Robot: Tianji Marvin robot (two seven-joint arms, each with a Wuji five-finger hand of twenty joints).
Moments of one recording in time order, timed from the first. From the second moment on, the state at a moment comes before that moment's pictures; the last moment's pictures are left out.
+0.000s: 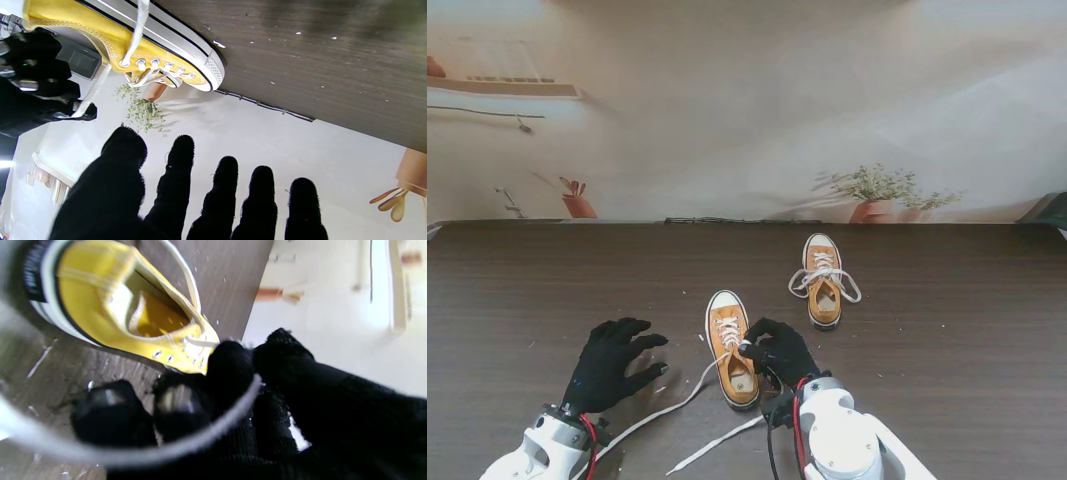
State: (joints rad) left arm 1.97 -1.12 -1.41 -1.63 0.95 -0.40 0.53; right arm -1.78 -1.27 0.99 -1.81 0.00 0.24 -0.30; left_hand 0.80 -0.22 0.18 0.07 0.67 0.05 0.36 0.34 0.51 0.24 0.30 0.40 0.36 0.27 0.30 0.42 0.05 0.31 0.61 0.41; right_hand 0.67 -0.68 1.19 -0.32 0.73 0.01 1.23 0.53 1.30 0.06 1.17 0.56 1.27 0.13 1.54 0.72 1.08 0.56 1.66 0.62
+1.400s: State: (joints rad) left arm 2.21 -1.10 -1.38 -2.03 1.08 0.08 0.35; right arm -1.87 -1.13 1.11 -1.94 -0.29 0.08 -0.02; left_hand 0.80 -0.22 0.14 0.07 0.62 0.04 0.27 0.34 0.52 0.24 0.29 0.40 0.39 0.28 0.32 0.42 0.08 0.32 0.71 0.45; right_hand 0.62 -0.64 1.18 -0.30 0.71 -0.02 1.07 0.35 1.19 0.00 1.27 0.81 1.28 -0.01 1.71 0.85 1.16 0.32 1.81 1.03
